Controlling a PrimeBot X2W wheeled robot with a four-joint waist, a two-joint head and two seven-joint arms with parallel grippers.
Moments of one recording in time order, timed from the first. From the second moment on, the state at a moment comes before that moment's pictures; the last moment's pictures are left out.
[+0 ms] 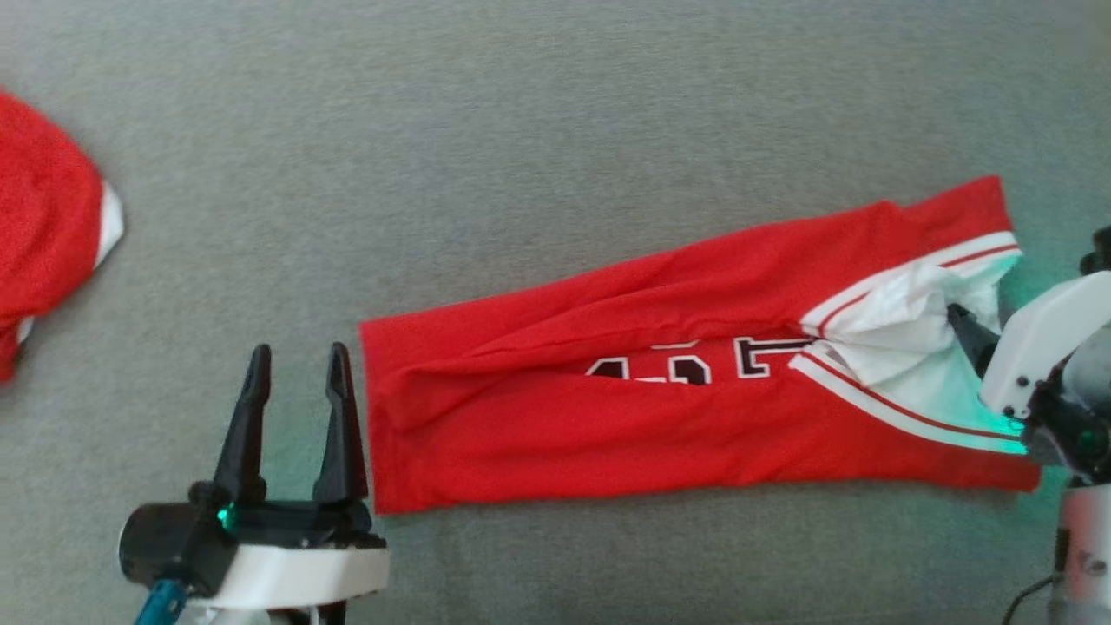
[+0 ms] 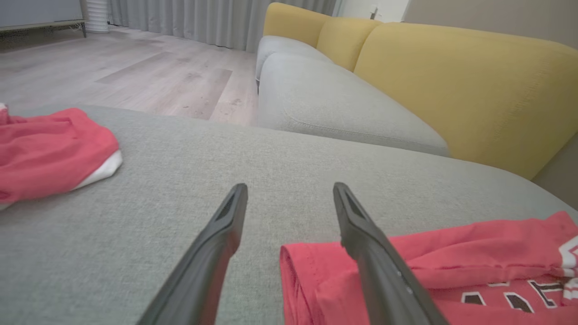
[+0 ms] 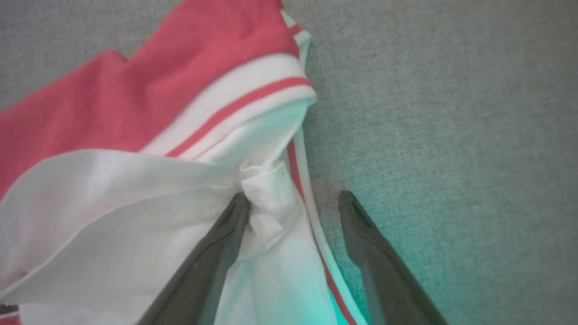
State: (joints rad) left arm 0.00 0.35 -0.44 -0.17 -0.55 0.28 -0.26; right arm -0.29 -0.10 -0.26 0.08 0.20 0.12 0.96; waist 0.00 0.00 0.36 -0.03
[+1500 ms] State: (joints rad) left arm 0.19 0.05 -0.04 0.16 -0.26 -0.05 -0.26; right arm -0.02 -0.04 -0.02 0.00 0.73 0.12 0.72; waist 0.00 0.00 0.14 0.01
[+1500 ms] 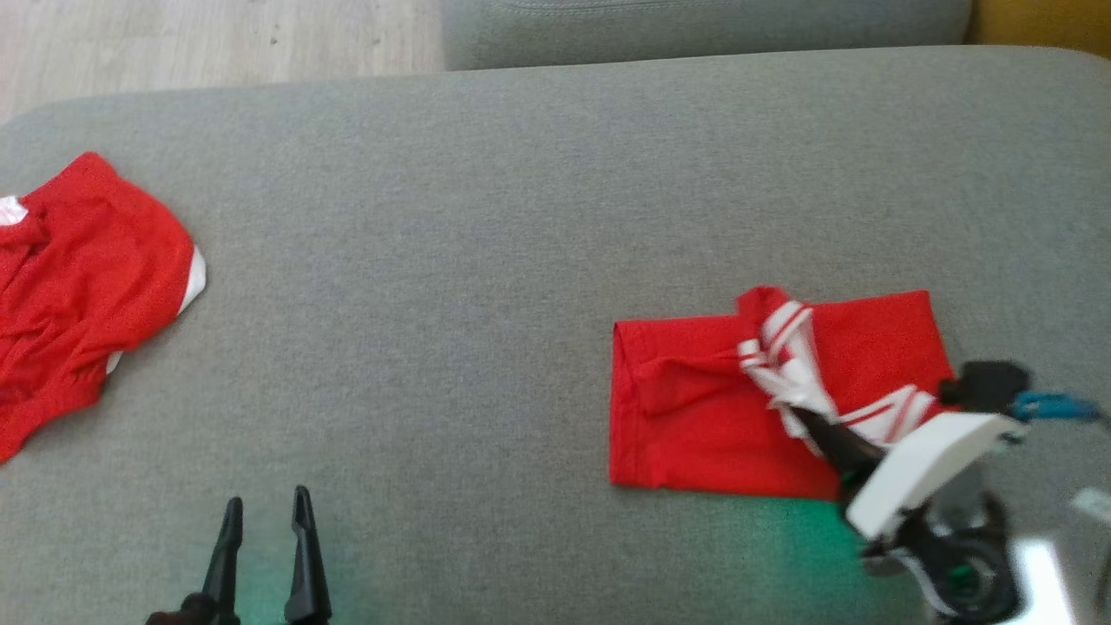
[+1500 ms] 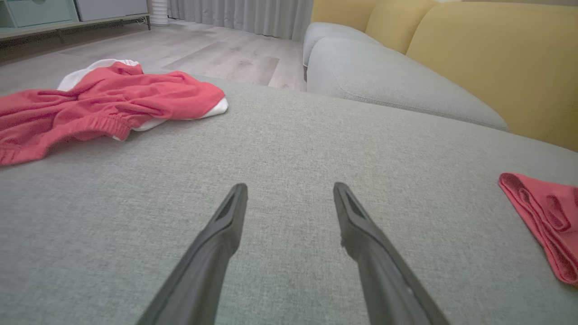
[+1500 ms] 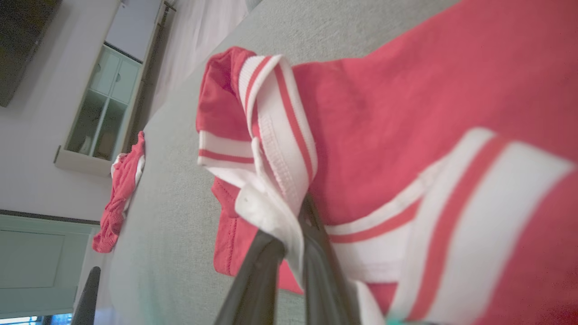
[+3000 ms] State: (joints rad) left arm 0.19 0.05 -0.09 0.23 -0.29 -0.04 -0.26; right arm 0.09 -0.05 0.01 0.02 0.18 0.12 -0.01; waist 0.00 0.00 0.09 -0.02
